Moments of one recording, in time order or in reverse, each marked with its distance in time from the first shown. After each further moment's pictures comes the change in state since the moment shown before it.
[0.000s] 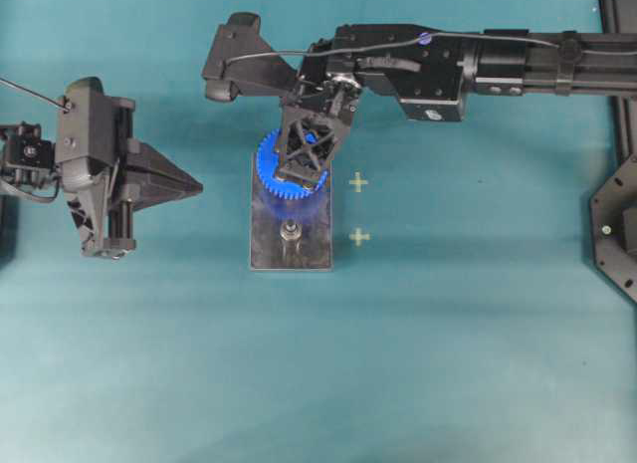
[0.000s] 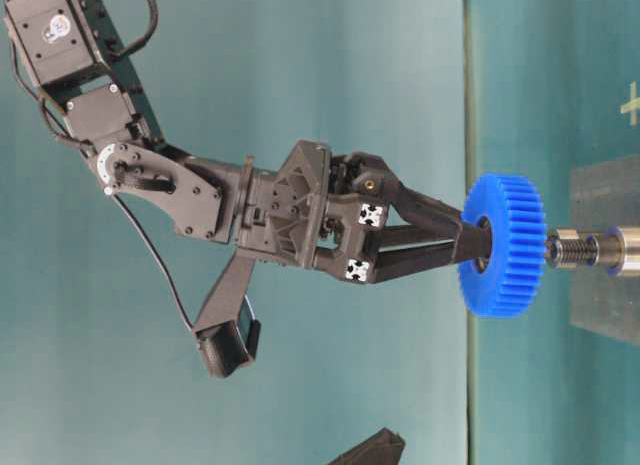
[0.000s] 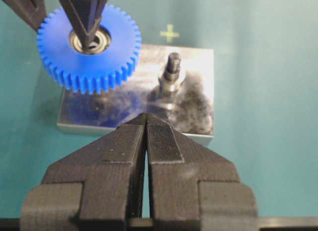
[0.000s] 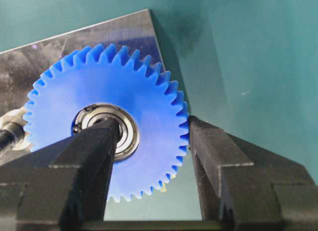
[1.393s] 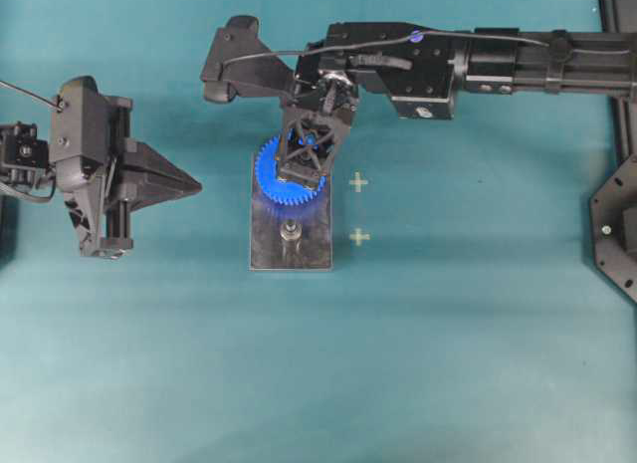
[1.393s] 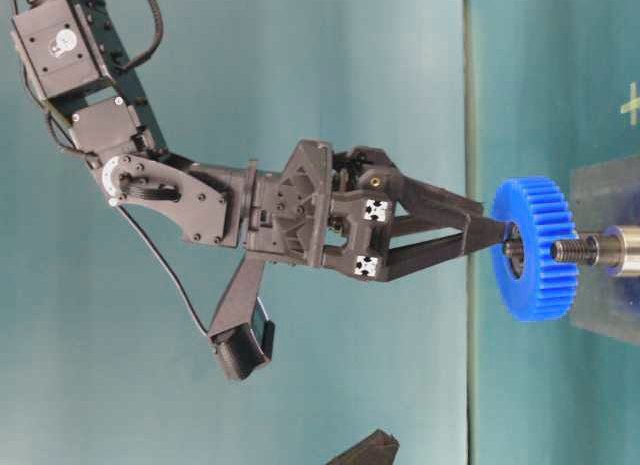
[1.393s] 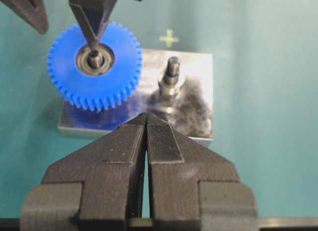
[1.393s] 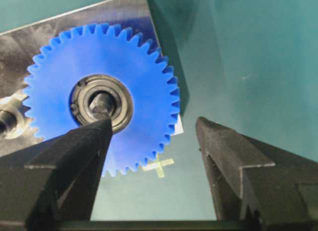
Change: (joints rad) left arm 0.000 -0.006 0.006 0.000 -0.015 0.006; right arm -0.005 0.017 -0.028 -0.002 0.075 0.000
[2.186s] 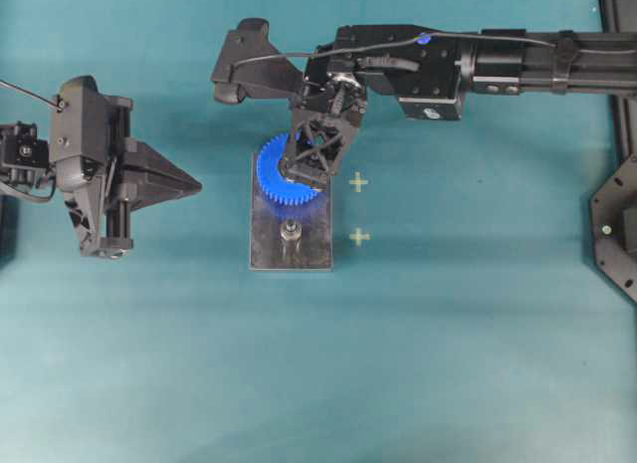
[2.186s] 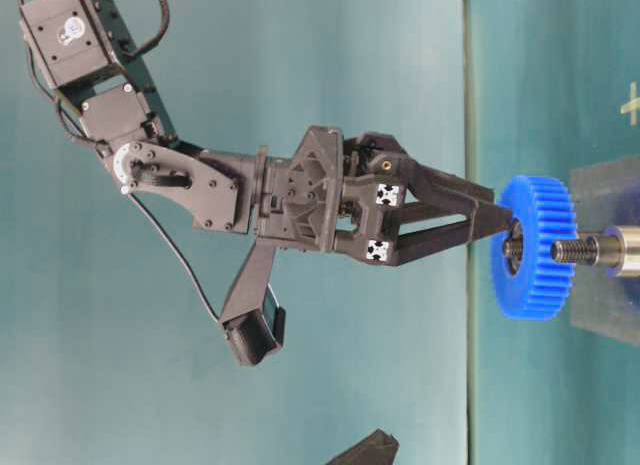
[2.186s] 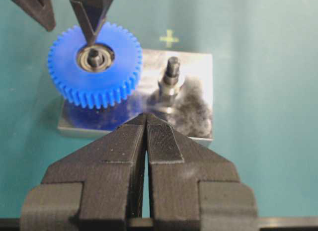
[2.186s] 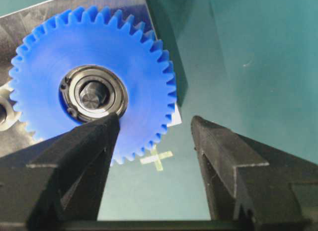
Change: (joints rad) left arm 0.000 0.002 0.000 0.000 -0.002 -0.002; right arm -0.005 -0.014 0.035 -0.002 0.003 0.000
